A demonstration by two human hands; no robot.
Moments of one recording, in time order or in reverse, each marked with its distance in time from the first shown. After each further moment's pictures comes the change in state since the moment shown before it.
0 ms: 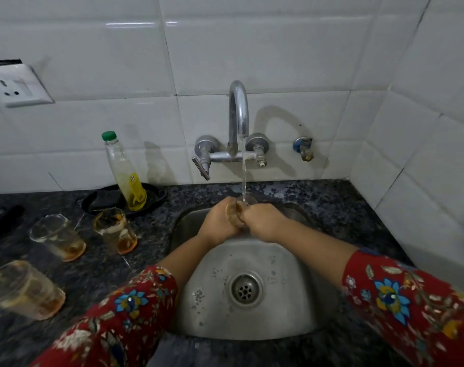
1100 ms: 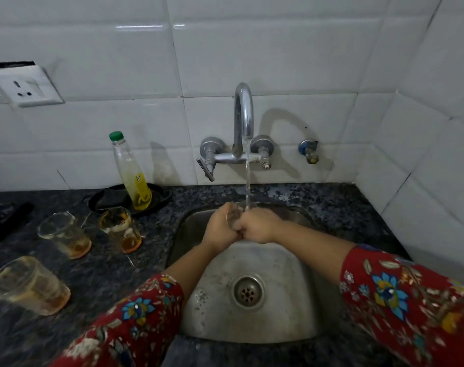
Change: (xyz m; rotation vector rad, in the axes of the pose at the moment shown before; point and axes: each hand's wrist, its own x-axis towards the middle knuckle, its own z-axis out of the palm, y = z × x) left_hand -0.008 -0.016 0.013 -0.132 0.090 -0.125; right_hand 0.009 -0.001 0.000 0.086 -0.070 -0.148
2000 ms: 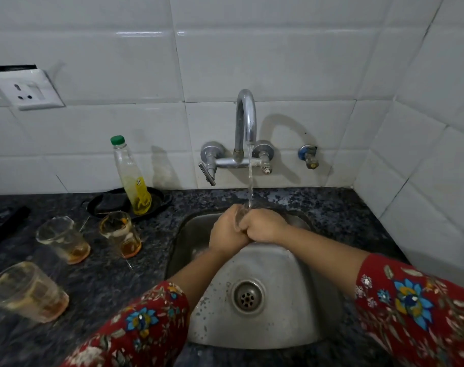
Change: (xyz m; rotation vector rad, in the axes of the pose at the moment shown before) left_hand -0.006 0.019 0.005 0.054 0.036 0.004; right_hand -0.006 -0.003 -0.005 0.275 0.068 0.205
